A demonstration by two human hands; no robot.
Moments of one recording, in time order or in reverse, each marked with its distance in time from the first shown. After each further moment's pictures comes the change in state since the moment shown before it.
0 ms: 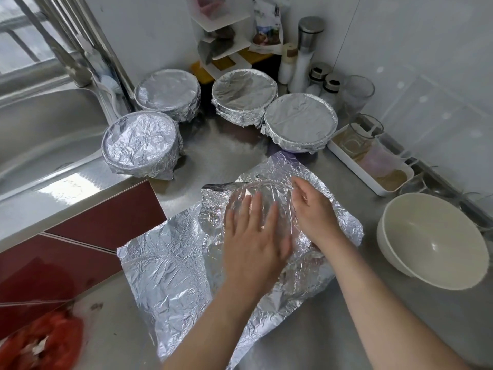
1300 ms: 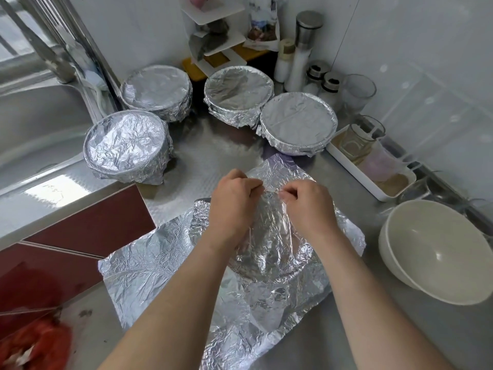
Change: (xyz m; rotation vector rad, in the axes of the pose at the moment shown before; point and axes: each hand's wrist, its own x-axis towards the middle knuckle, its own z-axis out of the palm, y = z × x) left_hand 0.097 -0.033 -0.009 -0.351 0.171 -0.039; right_hand 0.026 -0.013 0.001 -0.269 0.098 -0.127
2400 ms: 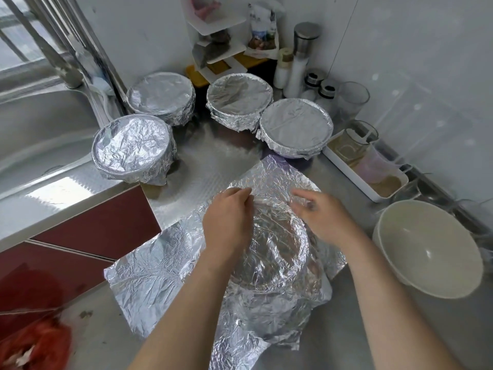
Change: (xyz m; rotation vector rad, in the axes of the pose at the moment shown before) left_hand -0.034 0.015 -0.018 0.063 -0.008 -0.151; right_hand -0.020 0.016 -0.042 0.196 -0.334 0.136
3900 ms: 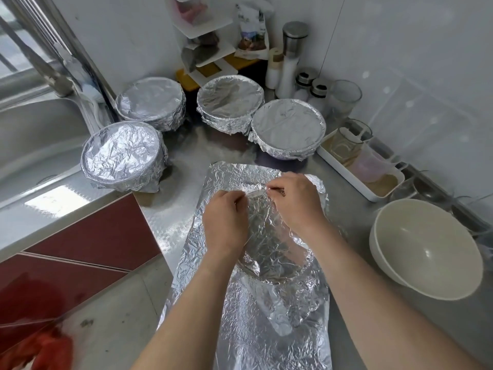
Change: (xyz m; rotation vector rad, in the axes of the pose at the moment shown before) left_hand 0.012 0.007 0.016 -0.157 0.069 -0.182; right_hand 0.045 -0.014 0.031 -0.227 0.314 -0.199
